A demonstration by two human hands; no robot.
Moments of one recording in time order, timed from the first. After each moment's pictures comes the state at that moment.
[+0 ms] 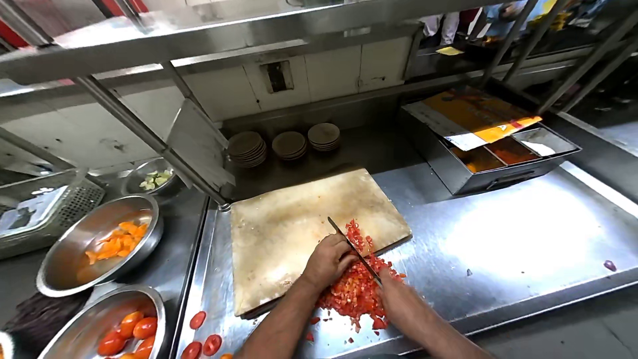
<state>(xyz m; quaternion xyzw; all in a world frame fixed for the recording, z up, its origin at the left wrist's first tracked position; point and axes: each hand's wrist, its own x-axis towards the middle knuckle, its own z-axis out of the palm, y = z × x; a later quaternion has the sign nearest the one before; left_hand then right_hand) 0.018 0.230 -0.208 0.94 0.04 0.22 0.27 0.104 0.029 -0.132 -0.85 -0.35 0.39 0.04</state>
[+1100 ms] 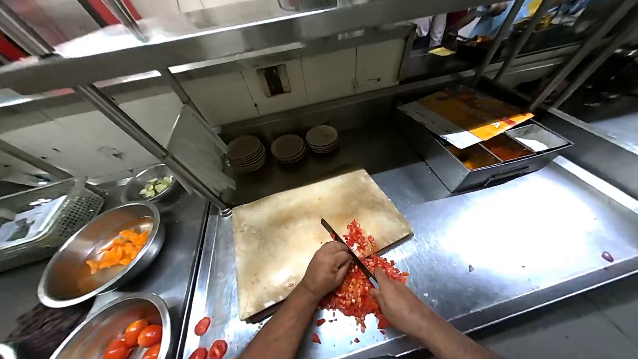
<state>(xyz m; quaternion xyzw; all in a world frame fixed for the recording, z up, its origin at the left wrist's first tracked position) 0.003 0.235 -0.211 0.92 -0.01 0.25 0.29 0.097 0.039 -0.148 -0.84 -0.35 0.40 0.09</state>
